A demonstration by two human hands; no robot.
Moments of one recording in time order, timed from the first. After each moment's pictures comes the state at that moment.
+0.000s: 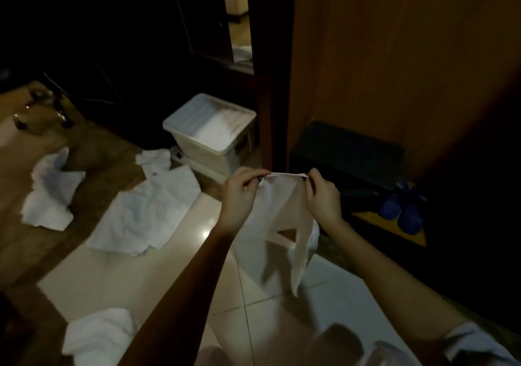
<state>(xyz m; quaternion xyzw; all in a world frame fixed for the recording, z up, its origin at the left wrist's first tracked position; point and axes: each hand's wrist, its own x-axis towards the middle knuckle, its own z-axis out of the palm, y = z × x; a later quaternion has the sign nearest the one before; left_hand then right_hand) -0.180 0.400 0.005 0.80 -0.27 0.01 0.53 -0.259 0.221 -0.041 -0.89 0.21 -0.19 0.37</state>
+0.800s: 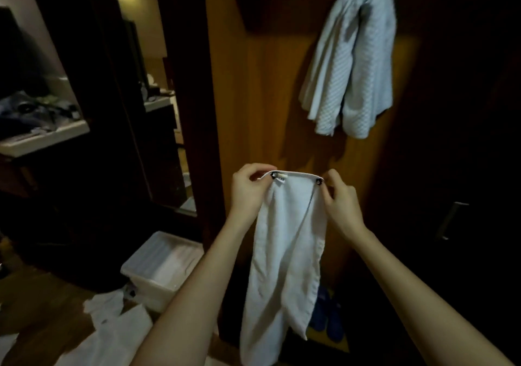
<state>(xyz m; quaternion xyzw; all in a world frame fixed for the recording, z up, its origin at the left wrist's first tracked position) -0.228 0.246 0.554 0.66 -0.33 0.00 0.68 -0.347 0.089 0.518 -0.85 0.22 -0.40 0.26</state>
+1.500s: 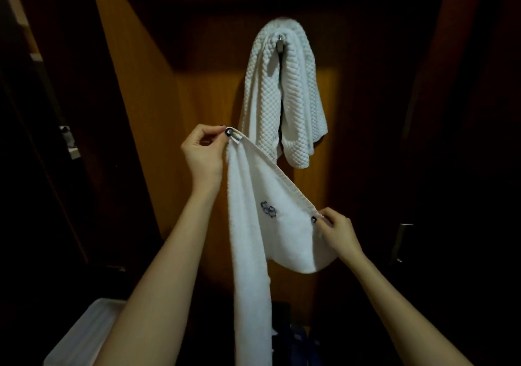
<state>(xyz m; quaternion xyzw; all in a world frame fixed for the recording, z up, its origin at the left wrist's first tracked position) -0.195 0.109 0.655 0.51 -0.35 0.12 0.78 -0.386 -0.055 0.487 -0.79 0.35 -0.37 0.34</state>
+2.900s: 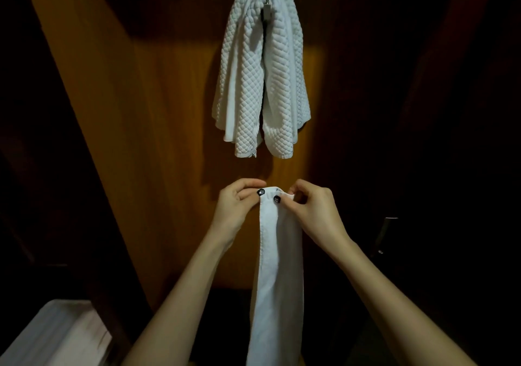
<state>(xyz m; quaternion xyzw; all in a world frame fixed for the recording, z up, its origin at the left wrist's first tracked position) -0.212 0.065 0.551 0.50 -0.43 -0.28 0.70 -0.358 -0.014 0.559 -0.82 0.29 -0.43 0.25</state>
